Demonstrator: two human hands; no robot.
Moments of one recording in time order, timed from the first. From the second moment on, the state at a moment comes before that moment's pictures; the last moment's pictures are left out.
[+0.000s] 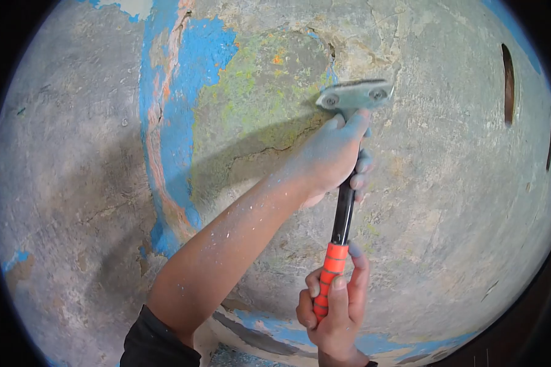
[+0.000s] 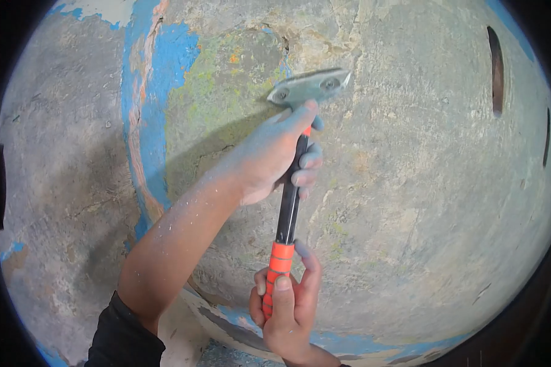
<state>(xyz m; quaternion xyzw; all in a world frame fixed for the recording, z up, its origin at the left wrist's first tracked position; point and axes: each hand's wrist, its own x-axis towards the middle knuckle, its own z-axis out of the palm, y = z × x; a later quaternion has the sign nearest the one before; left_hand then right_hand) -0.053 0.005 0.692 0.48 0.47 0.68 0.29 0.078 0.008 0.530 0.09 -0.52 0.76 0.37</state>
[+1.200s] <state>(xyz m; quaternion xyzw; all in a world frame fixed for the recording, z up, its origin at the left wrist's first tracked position) -0.066 0.009 0.697 0.53 0.38 0.67 0.34 0.085 0.006 0.547 0.05 -0.53 0.75 0.40</state>
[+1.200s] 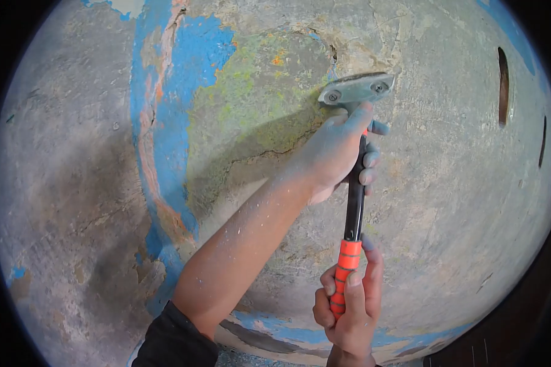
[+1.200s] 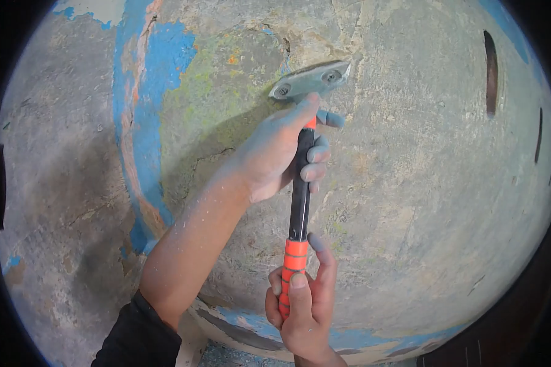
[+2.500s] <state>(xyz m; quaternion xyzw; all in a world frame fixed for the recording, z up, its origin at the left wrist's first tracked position) -0.069 0.000 0.694 0.54 0.27 0.66 0.44 0.087 -0.068 0.570 -0.01 -0.47 0.74 0.47</state>
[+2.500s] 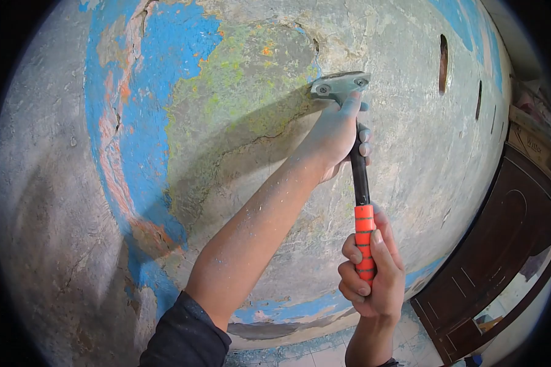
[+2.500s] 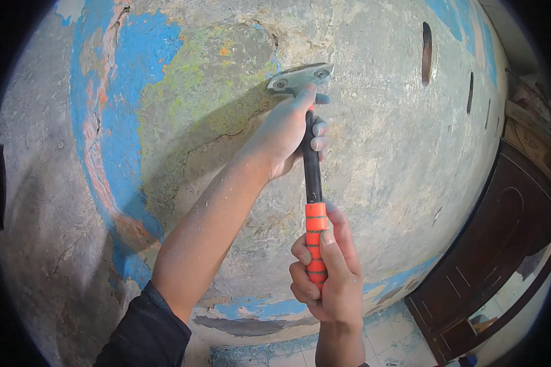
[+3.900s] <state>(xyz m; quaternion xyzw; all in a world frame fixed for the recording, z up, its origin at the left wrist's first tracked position) -0.083 0.002 0.714 0.55 0.28 0.66 0.43 0.070 -0.074 0.587 -0.04 -0.48 0.73 0.48</state>
